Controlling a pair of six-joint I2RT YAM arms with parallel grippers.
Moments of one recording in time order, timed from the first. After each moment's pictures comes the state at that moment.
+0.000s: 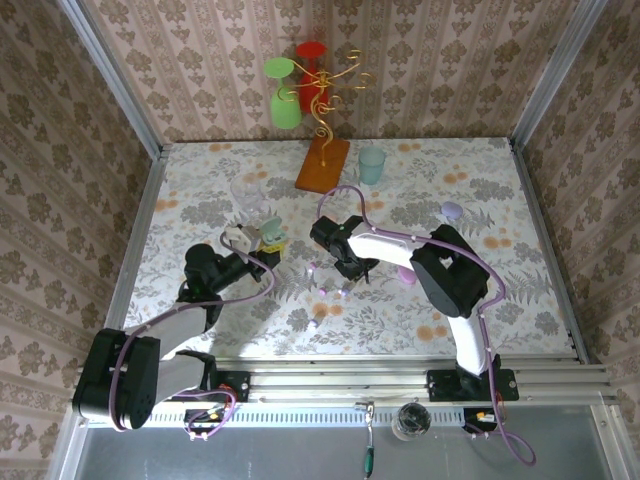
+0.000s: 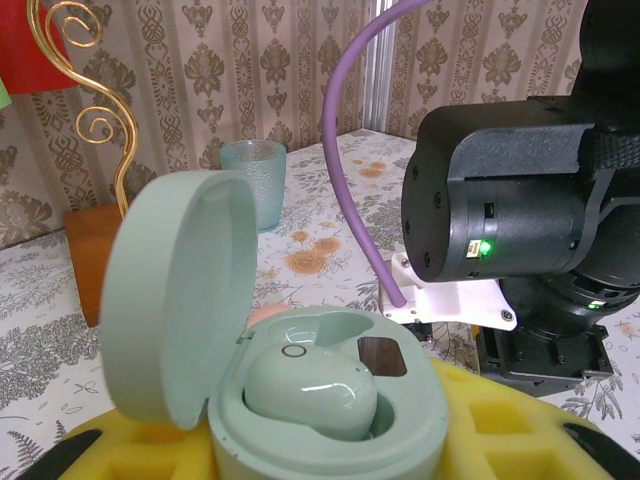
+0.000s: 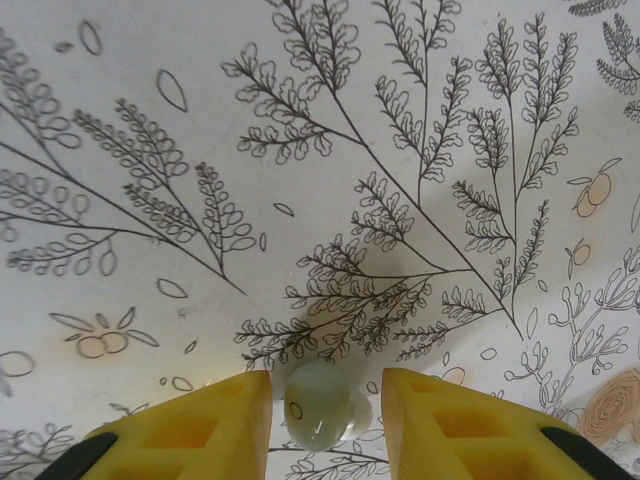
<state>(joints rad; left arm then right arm) -0.28 1.15 0.26 0.82 0.68 0.03 0.75 2.04 1.42 -0.93 0.39 0.17</state>
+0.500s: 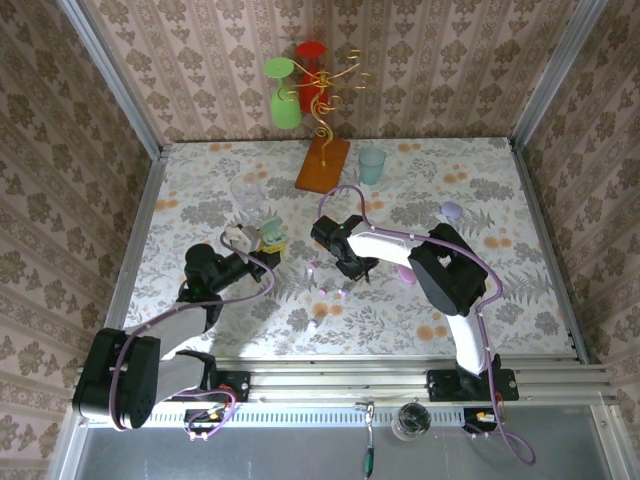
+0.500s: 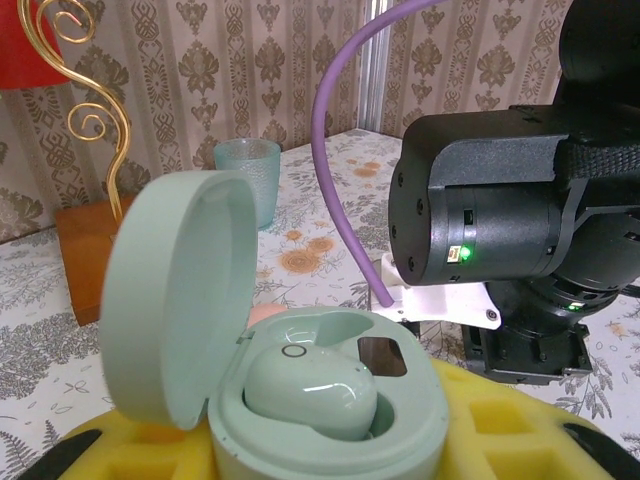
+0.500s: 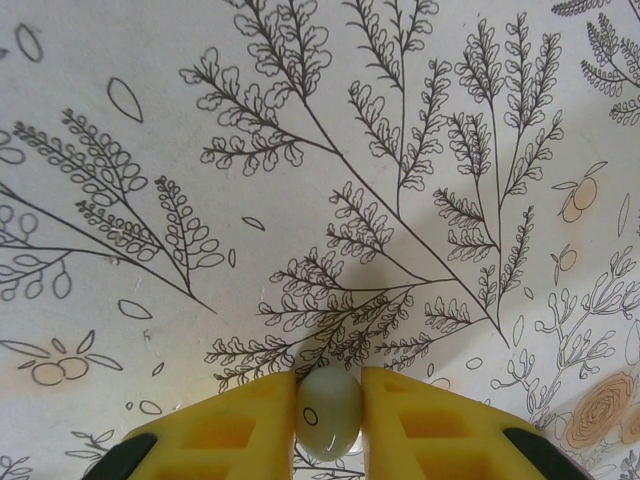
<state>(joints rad) -0.28 1.16 0.26 0.82 0.69 0.02 0.74 2.06 1.43 -0.93 0.41 0.17</state>
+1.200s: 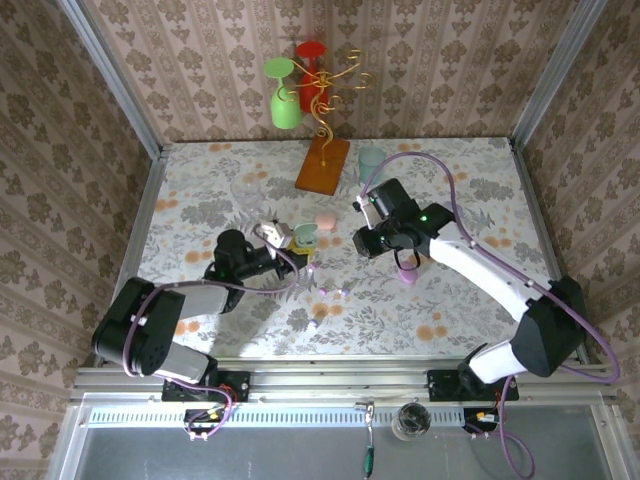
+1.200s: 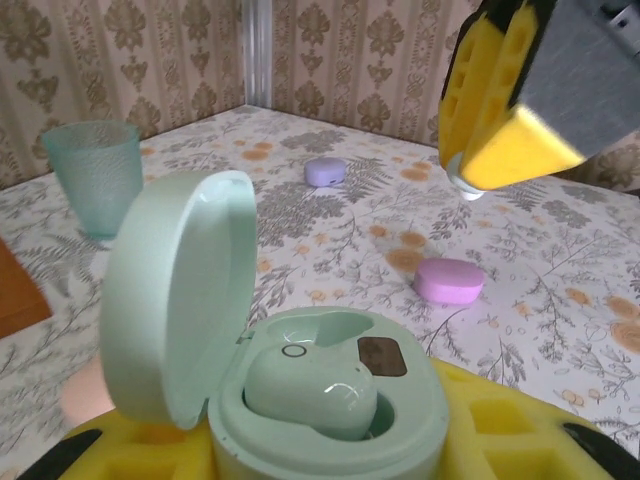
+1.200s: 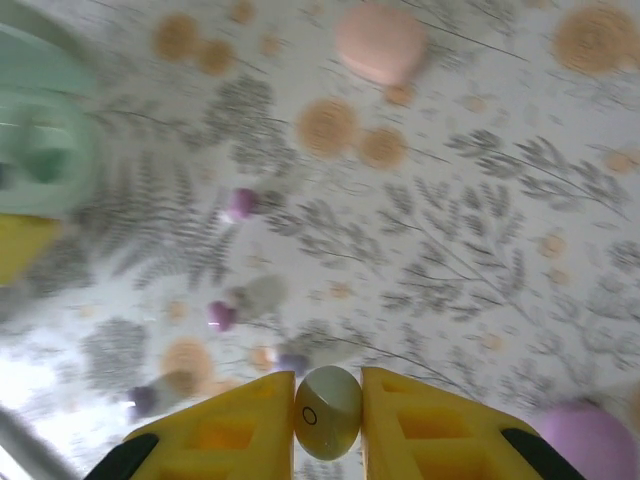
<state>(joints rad) -0.46 1.46 0.42 0.91 0.76 0.03 0.58 1.44 1.22 -0.73 -0.15 0.19</state>
